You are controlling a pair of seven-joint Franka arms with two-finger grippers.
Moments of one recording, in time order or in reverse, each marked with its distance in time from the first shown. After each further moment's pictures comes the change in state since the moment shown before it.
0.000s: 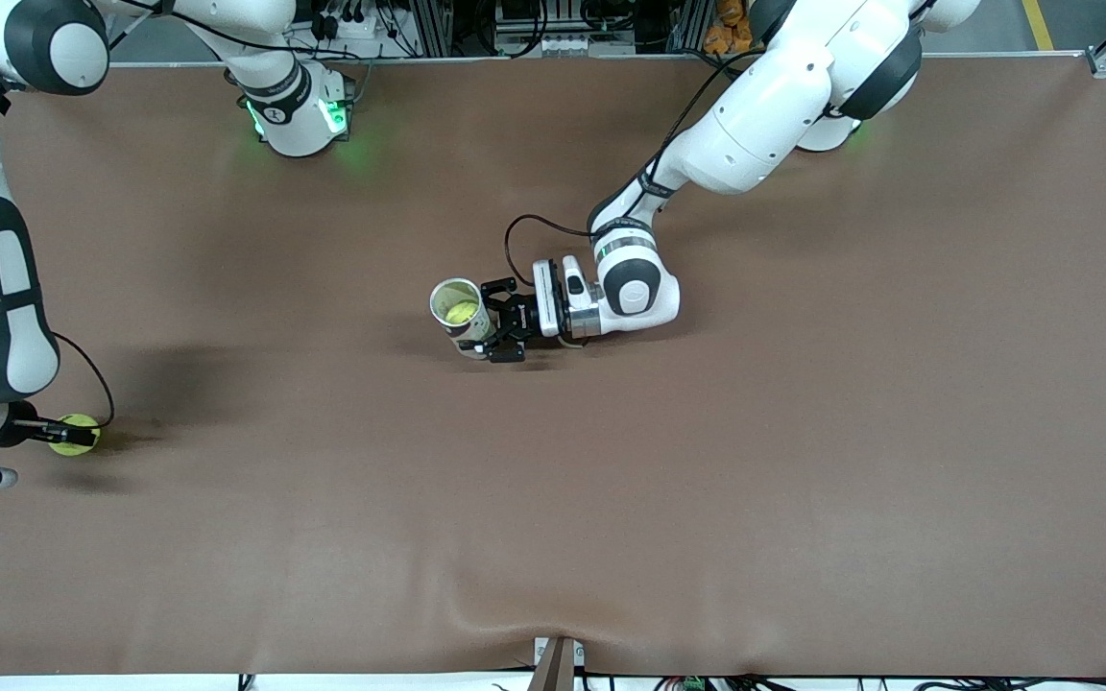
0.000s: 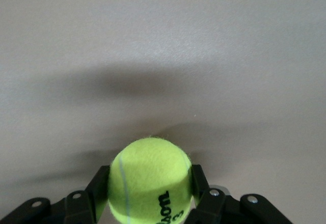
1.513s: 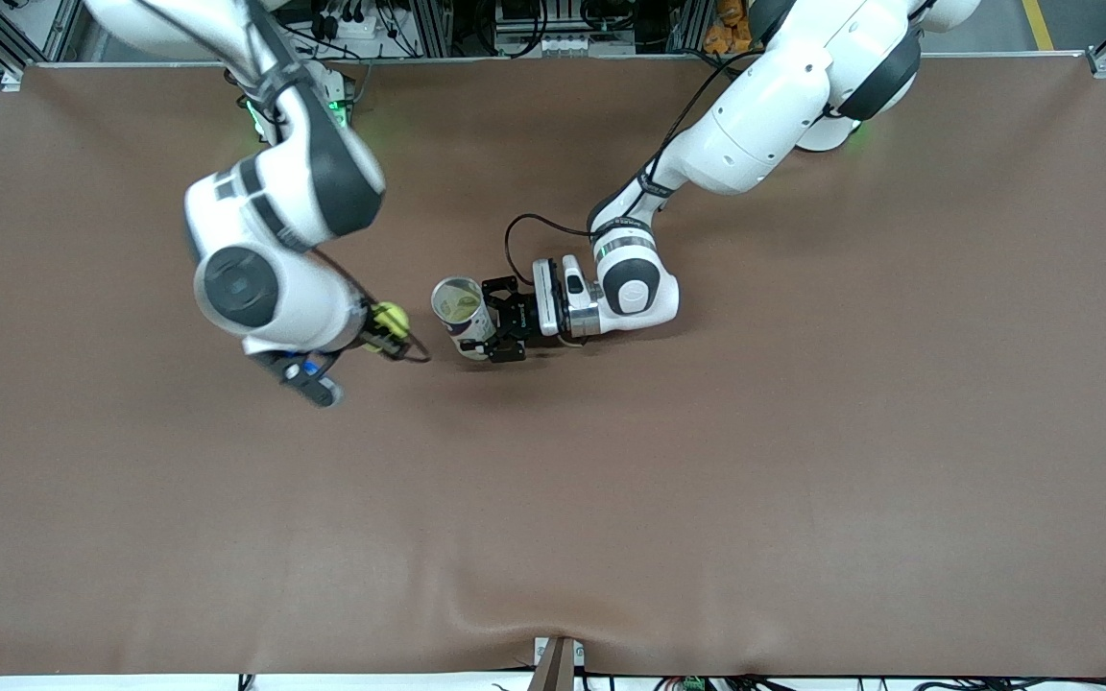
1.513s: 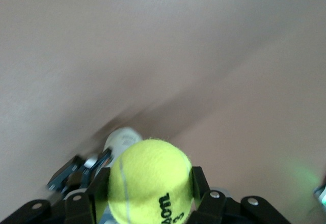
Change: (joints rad) left arm -0.002 0.004 -0.001 -0.001 0.000 -0.003 0.000; right arm 0.836 -0.386 0.045 -0.045 0.157 -0.528 1.306
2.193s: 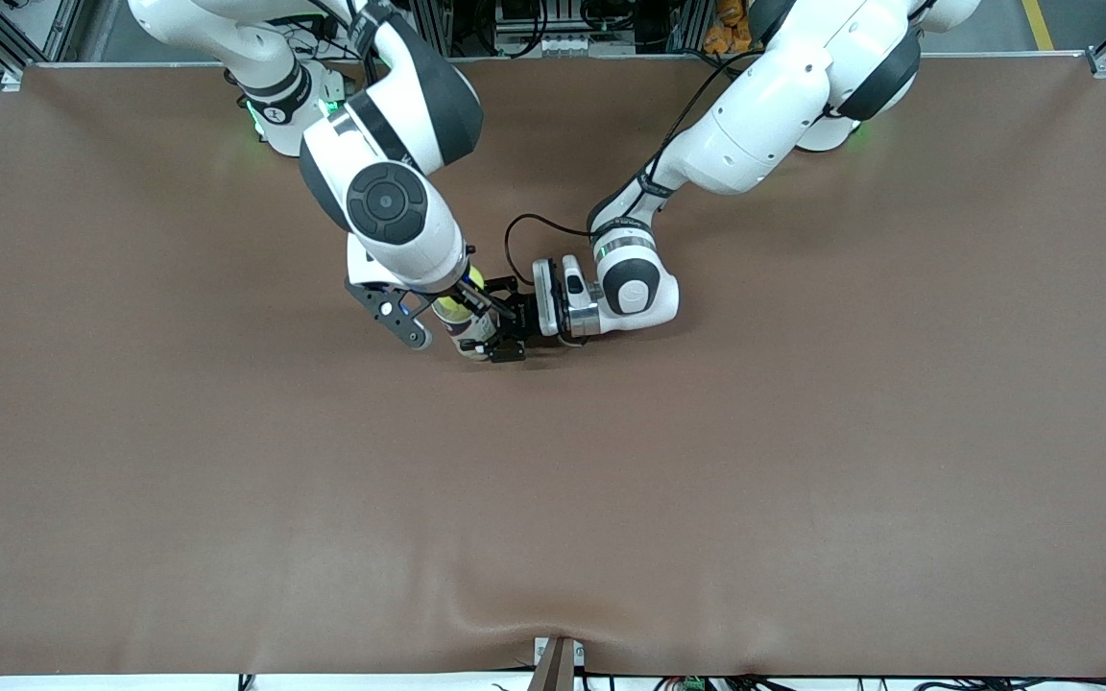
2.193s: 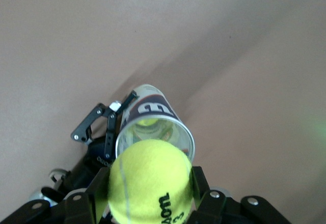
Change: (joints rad) left arm 0.000 0.000 0.000 0.000 0.000 0.000 0.000; right arm 0.161 0.004 -0.016 -0.014 -0.008 0.054 0.240
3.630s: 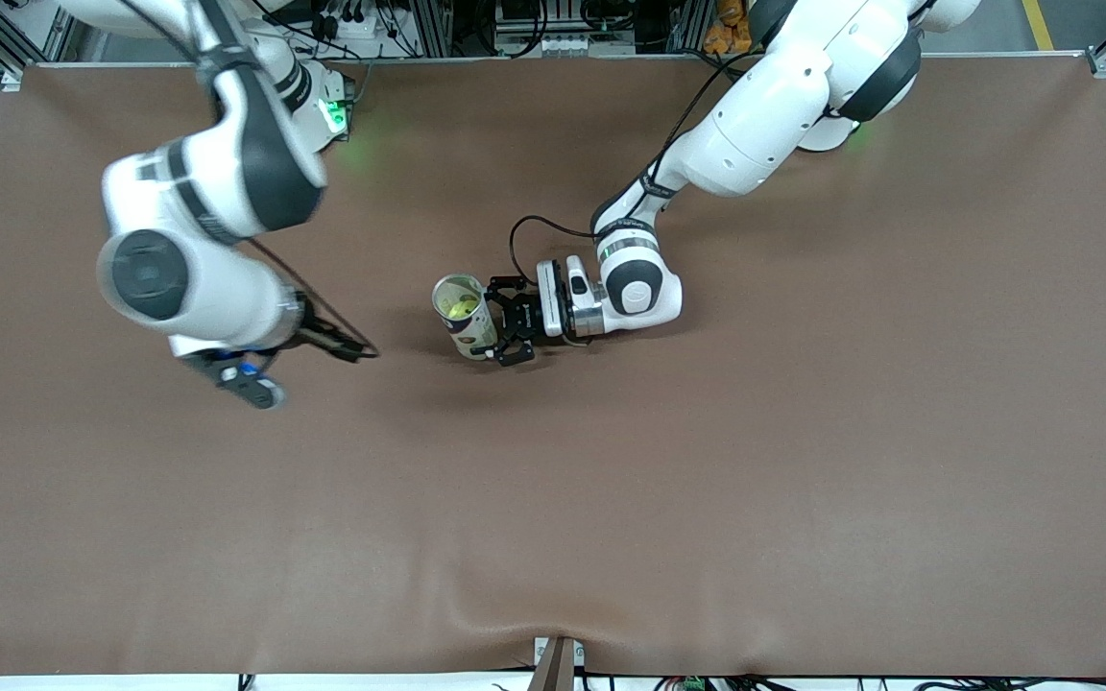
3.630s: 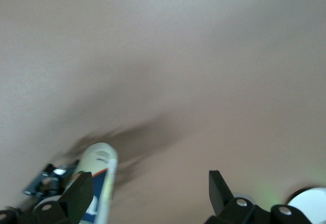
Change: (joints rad) left arm 0.010 0.004 0.004 -0.029 0.000 0.001 -0.001; right arm -0.301 -0.064 -0.026 0.010 -0.022 -0.125 -0.581
